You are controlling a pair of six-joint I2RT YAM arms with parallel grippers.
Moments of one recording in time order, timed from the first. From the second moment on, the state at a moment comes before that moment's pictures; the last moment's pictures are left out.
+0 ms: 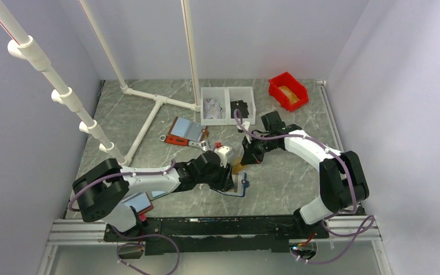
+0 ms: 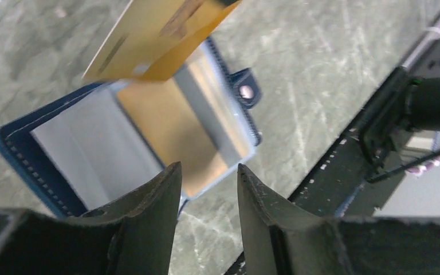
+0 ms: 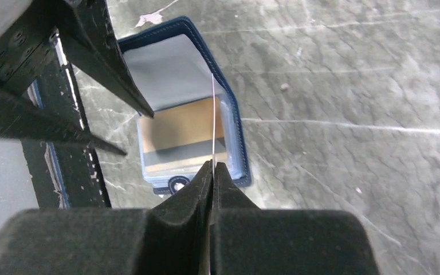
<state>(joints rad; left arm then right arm) -1.04 1.50 0.72 0.14 0.11 -0.58 0.38 1.52 0.94 -0.57 -0.81 -0.52</state>
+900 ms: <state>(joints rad) -0.82 1.52 0.66 0.21 0.34 -0.69 -0.17 1.33 1.10 -0.36 -0.52 -0.38</state>
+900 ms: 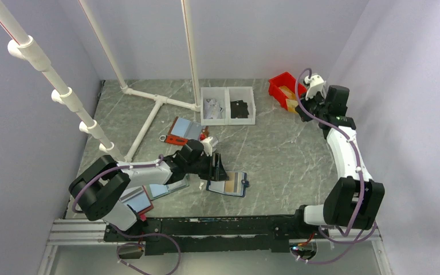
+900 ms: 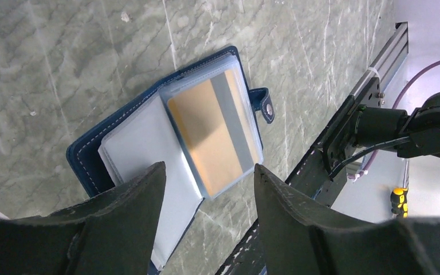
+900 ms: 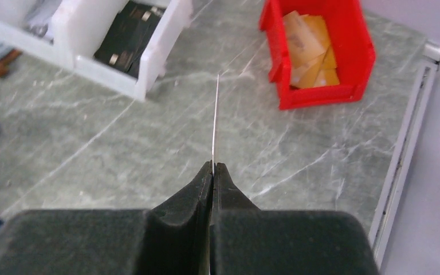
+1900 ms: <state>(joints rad) -0.69 0.97 0.80 -0.08 0.24 -0.60 -0.18 1.90 1.60 -0.15 -0.32 0.22</state>
